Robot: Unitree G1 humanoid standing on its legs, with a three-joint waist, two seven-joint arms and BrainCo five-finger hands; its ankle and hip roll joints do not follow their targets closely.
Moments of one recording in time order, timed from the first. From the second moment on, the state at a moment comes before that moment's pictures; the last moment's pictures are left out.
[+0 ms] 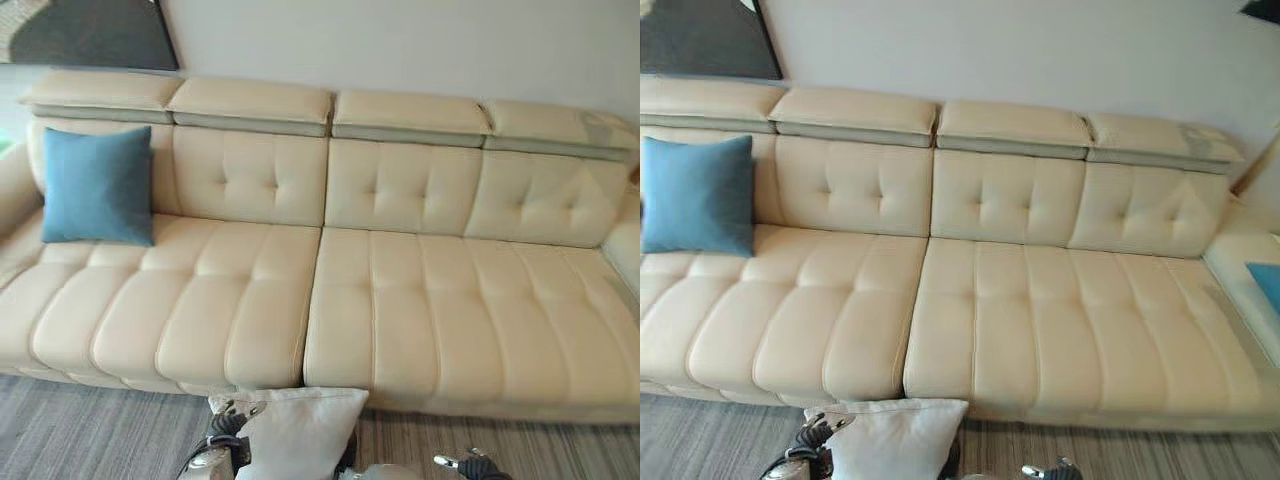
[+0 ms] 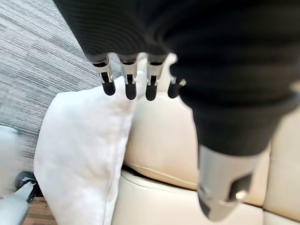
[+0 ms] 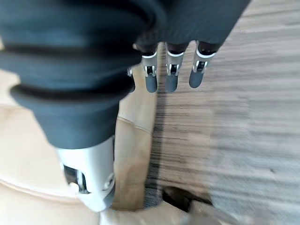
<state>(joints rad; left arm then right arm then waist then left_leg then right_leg) 0.05 0.22 -0.11 0.82 -0.41 0.05 0.20 0.00 -0.26 0.15 1.01 0.18 0.09 -0.20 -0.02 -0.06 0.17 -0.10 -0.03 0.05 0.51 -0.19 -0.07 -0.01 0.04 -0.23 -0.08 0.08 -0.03</state>
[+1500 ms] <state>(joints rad) -0.62 0.48 -0.20 1.17 -0.41 -0.02 0.38 -0.84 -0.30 0.26 1.14 0.22 0.01 -0.35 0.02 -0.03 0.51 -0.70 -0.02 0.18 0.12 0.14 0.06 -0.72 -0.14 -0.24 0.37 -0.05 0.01</state>
